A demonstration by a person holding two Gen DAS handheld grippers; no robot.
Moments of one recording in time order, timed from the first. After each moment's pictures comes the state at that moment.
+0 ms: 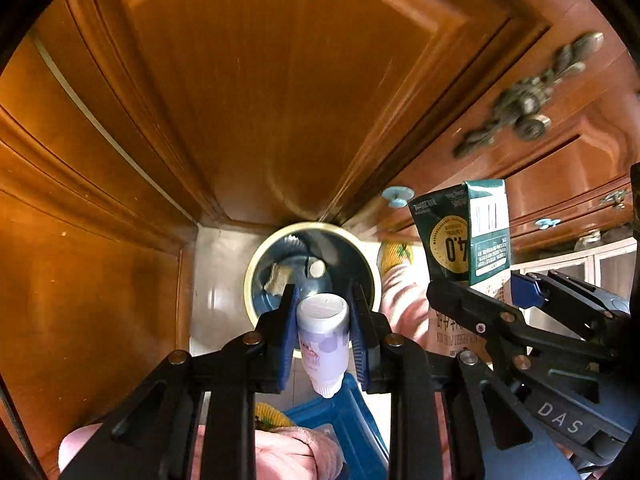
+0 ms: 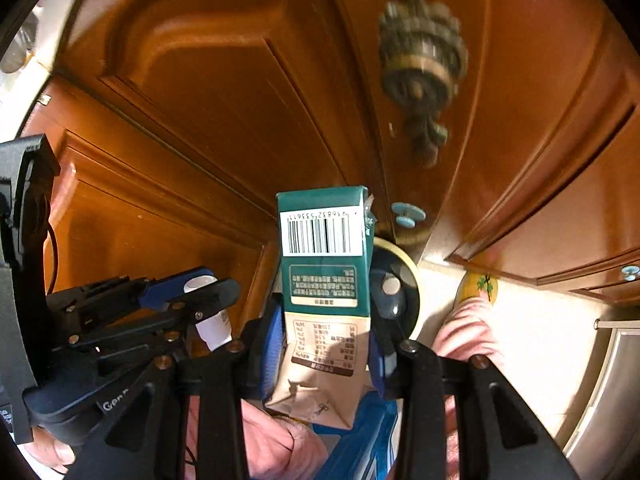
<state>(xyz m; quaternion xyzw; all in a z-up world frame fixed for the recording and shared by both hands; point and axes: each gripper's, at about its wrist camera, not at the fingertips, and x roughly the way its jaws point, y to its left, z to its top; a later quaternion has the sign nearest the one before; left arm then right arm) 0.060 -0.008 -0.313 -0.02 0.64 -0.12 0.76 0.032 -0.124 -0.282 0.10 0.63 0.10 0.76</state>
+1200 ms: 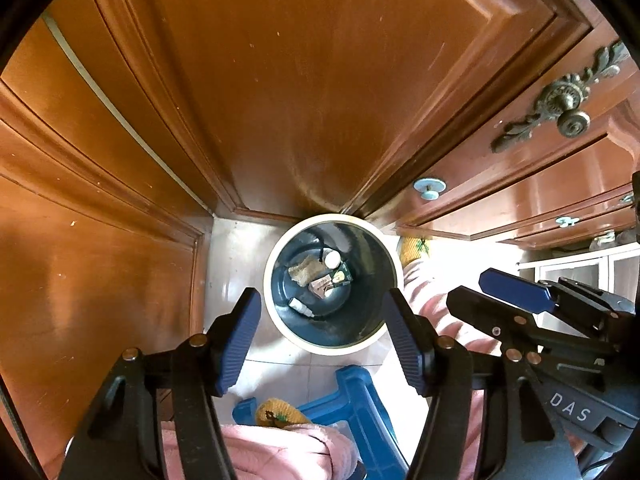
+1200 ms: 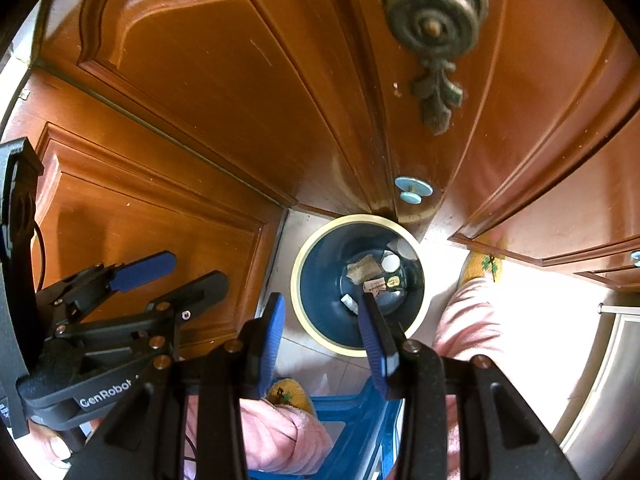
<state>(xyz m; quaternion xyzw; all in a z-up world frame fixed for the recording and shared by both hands) 0.064 0.014 -0.319 -0.02 0.64 -0.10 0.76 0.039 -0.120 -0.295 0.11 0.65 0.10 0.74</state>
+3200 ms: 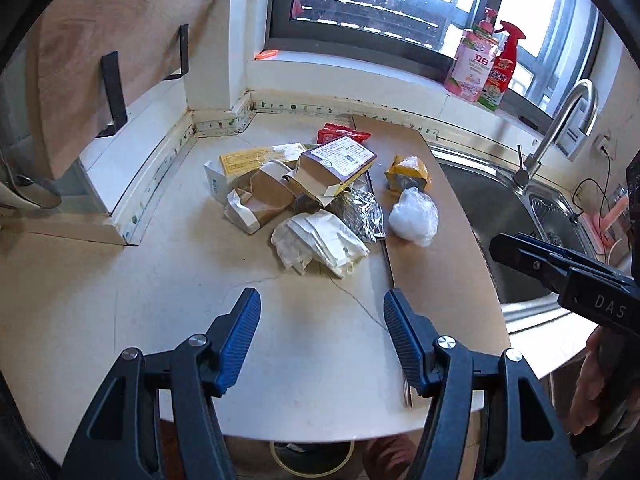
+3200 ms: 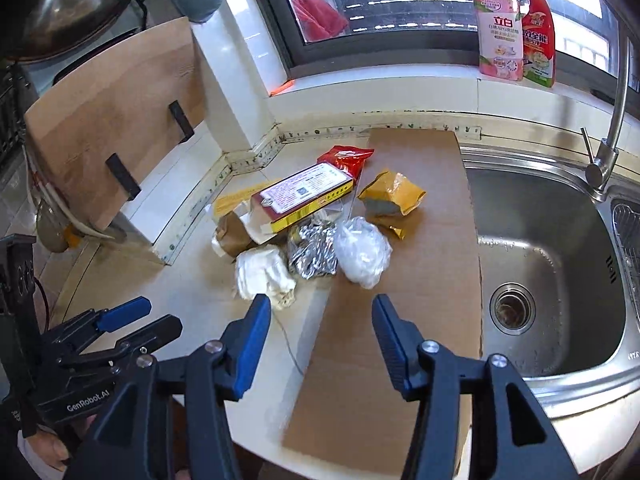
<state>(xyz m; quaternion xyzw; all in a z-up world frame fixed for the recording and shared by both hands) 0.244 -0.034 0.036 -0.02 0.46 -0.13 0.88 0.241 -0.223 0.047 0.11 0.45 0.07 0.88</state>
